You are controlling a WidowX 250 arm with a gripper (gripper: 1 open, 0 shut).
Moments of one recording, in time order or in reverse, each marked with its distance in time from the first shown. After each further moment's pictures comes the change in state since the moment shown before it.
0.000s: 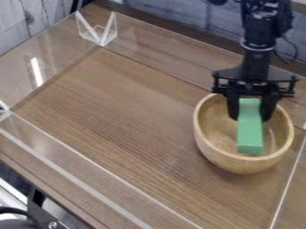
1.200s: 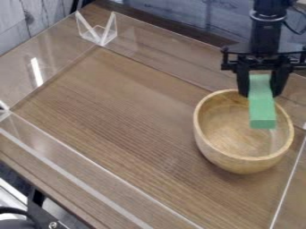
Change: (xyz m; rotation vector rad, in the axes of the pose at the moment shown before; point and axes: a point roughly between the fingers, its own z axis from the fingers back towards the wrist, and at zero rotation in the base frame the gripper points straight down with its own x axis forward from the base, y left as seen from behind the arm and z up) arm 0.020 -0.005 0.028 -0.030 -0.025 0.055
